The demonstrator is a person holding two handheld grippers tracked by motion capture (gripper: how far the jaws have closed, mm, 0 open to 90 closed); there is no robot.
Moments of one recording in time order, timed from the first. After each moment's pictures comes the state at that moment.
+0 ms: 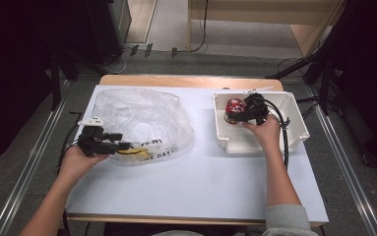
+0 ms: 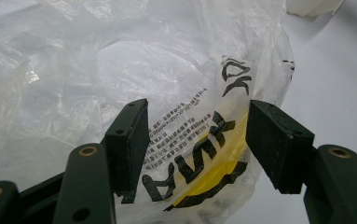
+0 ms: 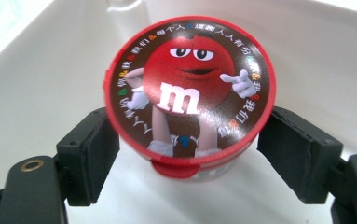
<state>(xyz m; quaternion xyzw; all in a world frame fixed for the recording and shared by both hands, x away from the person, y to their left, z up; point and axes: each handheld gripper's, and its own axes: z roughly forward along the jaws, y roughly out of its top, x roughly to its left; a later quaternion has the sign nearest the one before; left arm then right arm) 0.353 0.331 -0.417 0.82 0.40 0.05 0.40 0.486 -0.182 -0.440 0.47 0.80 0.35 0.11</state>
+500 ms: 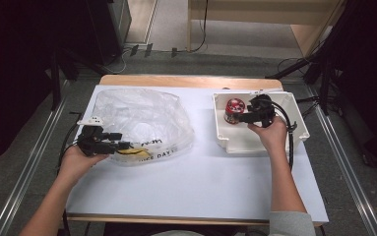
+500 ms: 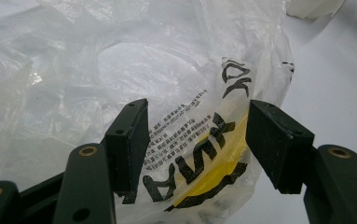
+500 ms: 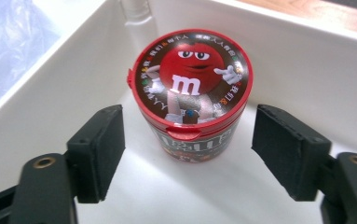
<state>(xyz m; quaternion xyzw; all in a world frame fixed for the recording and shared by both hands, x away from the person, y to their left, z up) 0.353 0.332 -0.416 0.82 0.40 0.05 0.41 0.463 -0.192 -0.421 0.47 0.79 0.37 0.13</state>
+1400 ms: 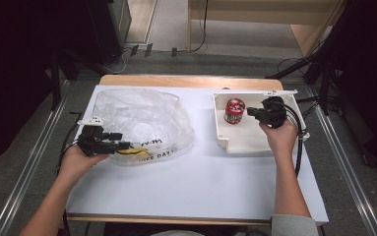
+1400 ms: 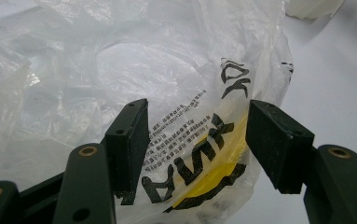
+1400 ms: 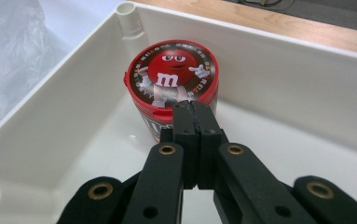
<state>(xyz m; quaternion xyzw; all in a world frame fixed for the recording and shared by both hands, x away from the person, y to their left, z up) 0.353 0.331 -0.416 0.82 0.40 0.05 0.40 0.445 -0.217 -0.411 0.48 0.77 0.40 0.15</state>
